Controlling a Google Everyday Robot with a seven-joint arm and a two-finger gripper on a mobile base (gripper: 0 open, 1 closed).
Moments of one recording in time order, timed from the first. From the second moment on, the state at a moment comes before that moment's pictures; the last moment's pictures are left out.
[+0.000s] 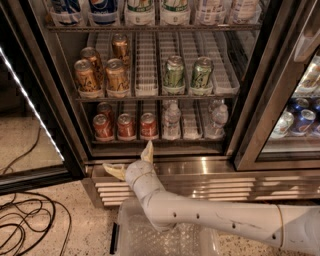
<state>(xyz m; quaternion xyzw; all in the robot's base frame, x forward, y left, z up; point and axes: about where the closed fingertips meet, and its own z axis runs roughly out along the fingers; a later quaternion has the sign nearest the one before) 0.614 0.096 0.629 -0.21 0.72 0.11 0.65</state>
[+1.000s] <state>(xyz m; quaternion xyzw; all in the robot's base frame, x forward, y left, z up) 0.639 0.086 0.639 -0.20 0.70 0.08 0.68</state>
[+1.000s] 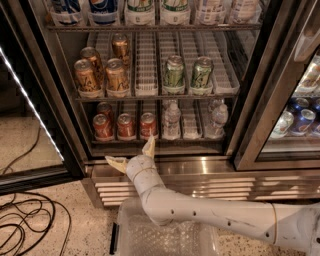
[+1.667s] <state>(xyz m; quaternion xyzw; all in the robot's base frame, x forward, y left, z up) 0.655 0.078 0.636 -0.17 0.68 0.04 0.71</state>
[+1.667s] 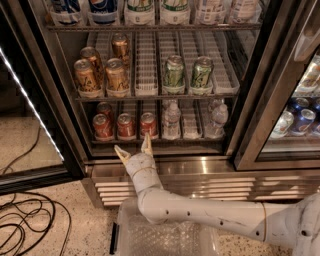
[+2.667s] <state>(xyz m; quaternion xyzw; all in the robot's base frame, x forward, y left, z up) 0.674 0.059 0.614 -0.11 0.68 0.00 0.73</state>
